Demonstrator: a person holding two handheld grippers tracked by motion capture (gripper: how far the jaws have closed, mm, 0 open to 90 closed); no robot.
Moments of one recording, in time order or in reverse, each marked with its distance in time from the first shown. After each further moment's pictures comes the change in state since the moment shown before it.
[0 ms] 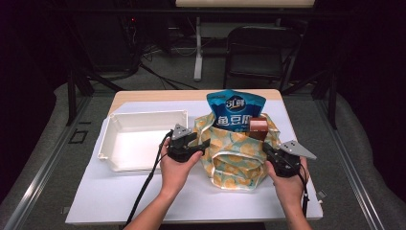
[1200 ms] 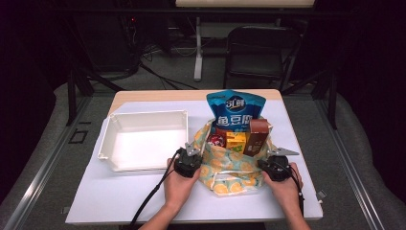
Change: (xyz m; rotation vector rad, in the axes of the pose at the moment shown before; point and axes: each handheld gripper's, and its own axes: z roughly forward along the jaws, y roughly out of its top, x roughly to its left) left arm -0.001 -0.065 0.033 0.265 0.108 0.081; right arm -0.019 -0.050 0.044 0.347 0.050 0.015
